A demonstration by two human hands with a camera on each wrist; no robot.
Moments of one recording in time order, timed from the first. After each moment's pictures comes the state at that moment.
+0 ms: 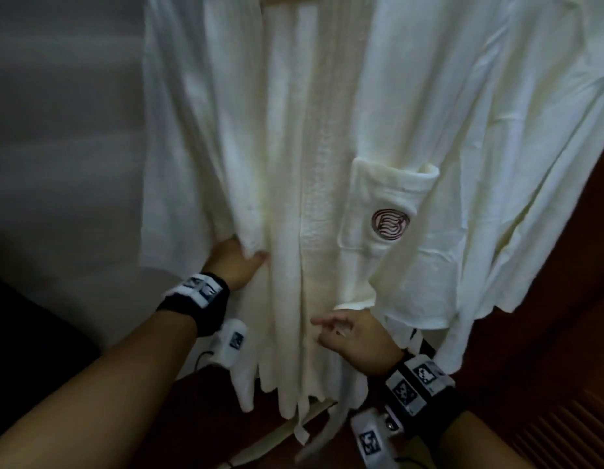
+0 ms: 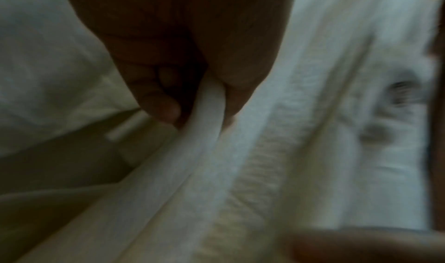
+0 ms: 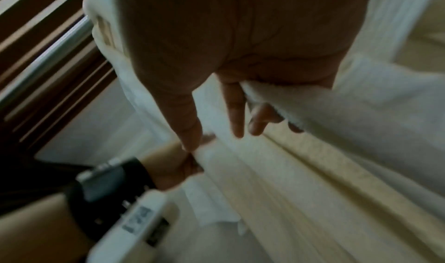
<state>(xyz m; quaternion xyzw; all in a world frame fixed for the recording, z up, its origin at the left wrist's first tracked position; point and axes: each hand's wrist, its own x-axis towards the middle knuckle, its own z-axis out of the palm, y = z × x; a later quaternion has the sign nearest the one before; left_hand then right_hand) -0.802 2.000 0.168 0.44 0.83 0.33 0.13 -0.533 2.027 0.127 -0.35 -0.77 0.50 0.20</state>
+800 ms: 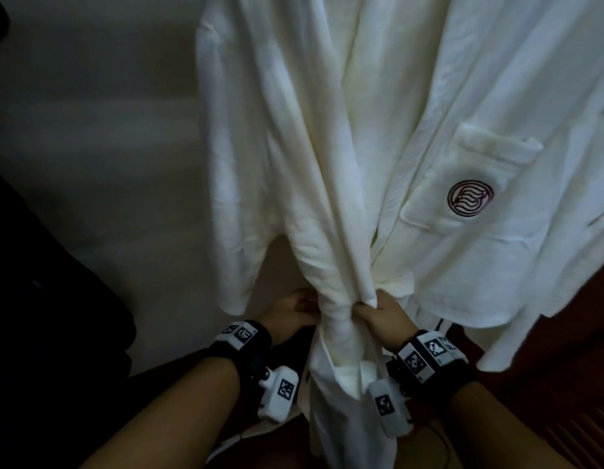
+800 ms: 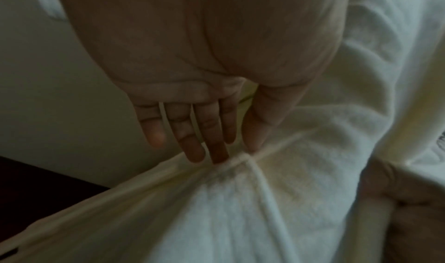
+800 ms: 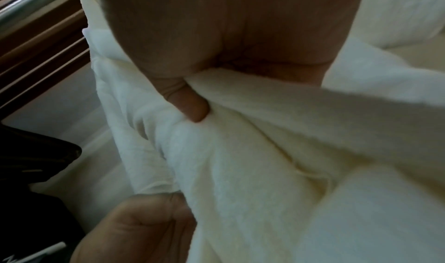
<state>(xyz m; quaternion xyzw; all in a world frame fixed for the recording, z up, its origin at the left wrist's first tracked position) -0.763 1.935 0.078 0.43 0.61 0.48 0.46 -0.586 2.019 0.124 -0.41 -0.76 0.46 0.21</state>
